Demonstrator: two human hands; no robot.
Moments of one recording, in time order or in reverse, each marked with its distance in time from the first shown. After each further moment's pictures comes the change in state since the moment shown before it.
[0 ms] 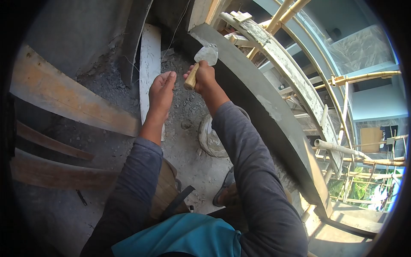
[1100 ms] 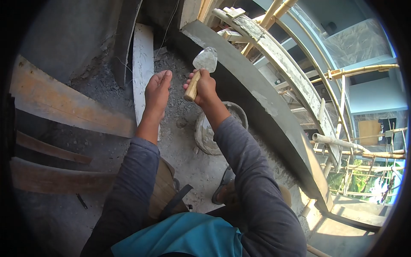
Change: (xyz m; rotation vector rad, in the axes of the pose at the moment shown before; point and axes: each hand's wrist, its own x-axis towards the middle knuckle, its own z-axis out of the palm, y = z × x) left_hand 0.000 -0.004 0.007 0.026 -0.036 -0.018; right_hand -0.036 0.014 -0.034 0.123 0.046 -0.065
